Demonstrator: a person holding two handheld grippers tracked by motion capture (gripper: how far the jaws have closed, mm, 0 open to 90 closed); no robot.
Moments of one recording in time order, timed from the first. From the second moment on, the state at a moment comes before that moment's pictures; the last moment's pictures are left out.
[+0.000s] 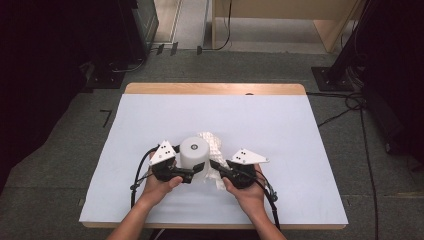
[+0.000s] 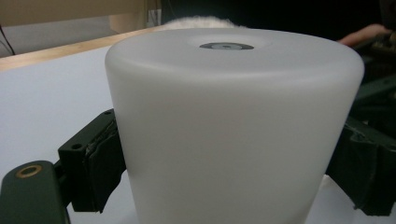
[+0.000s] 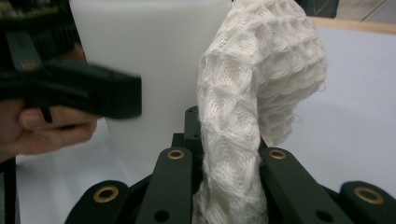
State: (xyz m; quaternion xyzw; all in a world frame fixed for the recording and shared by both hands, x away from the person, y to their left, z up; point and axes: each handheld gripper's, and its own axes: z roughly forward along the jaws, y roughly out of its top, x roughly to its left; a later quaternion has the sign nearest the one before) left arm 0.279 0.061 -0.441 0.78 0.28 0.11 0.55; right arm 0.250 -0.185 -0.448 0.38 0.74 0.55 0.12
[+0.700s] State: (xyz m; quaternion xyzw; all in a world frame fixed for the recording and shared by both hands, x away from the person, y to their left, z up) left arm 0.283 0.051 -0.452 0.77 0.32 0.25 0.49; right arm 0.255 -0.207 -0.447 0.41 0.72 0.54 0.15
